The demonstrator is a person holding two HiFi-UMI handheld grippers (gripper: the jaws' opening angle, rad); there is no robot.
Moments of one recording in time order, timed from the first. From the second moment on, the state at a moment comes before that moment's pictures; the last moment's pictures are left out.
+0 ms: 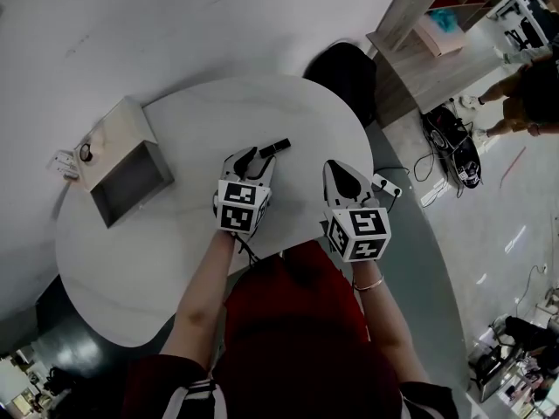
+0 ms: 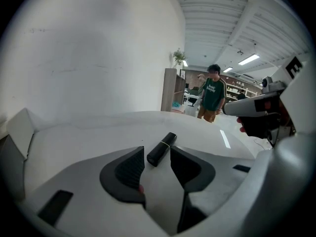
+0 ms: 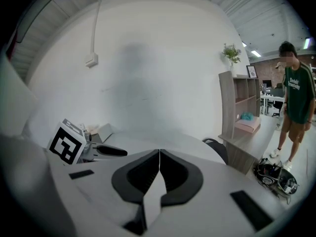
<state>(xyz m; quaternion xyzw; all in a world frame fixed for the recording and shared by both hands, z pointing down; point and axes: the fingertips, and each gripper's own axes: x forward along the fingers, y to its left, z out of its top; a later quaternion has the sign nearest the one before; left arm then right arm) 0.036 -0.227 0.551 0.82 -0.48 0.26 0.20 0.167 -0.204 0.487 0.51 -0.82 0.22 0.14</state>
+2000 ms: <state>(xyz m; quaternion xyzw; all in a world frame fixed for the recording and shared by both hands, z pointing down) 0.024 -0.226 0.499 0.78 -0.52 0.30 0.14 0.139 -0.218 0.471 0.42 -0.87 0.21 0.14</state>
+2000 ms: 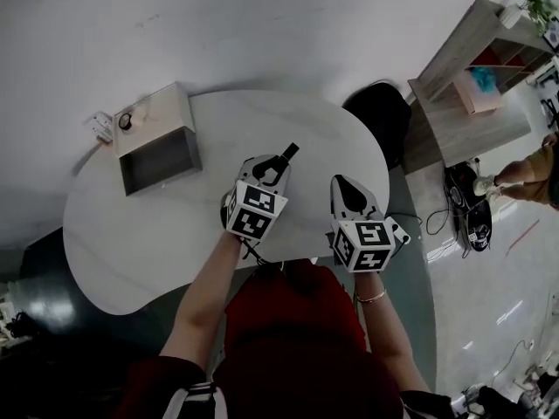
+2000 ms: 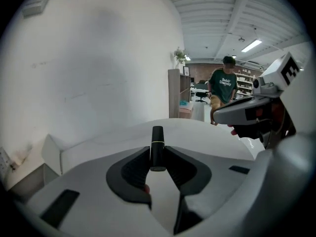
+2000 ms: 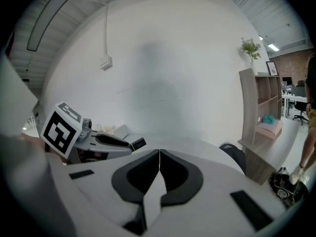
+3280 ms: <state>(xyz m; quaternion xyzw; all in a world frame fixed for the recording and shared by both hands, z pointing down) -0.253 -0.085 0.430 0.54 -0.79 0.20 0.20 -0.073 -0.155 0.425 0.18 -0.96 0.14 0.15</state>
